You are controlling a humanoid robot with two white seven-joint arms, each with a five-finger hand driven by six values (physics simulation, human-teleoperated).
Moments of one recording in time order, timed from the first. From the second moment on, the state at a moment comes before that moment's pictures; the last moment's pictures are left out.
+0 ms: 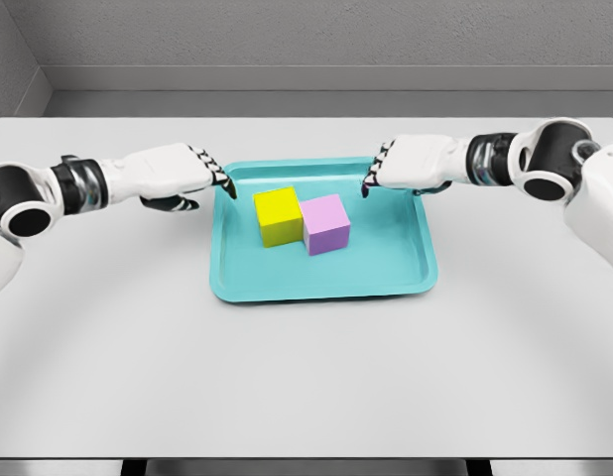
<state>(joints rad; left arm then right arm) -0.66 0.56 -0.51 -1.33 -0.65 -0.61 -0.56 -0.89 -0.58 0.80 -1.33 0.77 -0.61 0.61</state>
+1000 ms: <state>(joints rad) -0.65 0.70 -0.41 -1.30 -0.54 -0.61 -0.56 -0.77 -0.75 0.88 -1.77 0.63 -0.61 0.61</state>
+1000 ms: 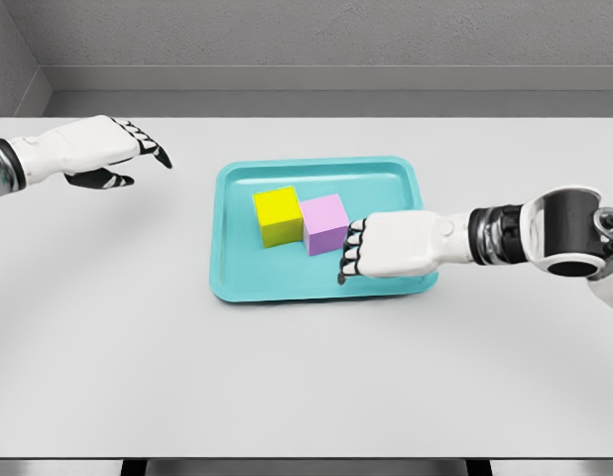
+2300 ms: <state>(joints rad) -0.65 0.70 -0.39 -1.29 -0.55 -0.61 -0.56 -0.79 -0.61 0.92 -1.62 0.58 -0.61 0.61</state>
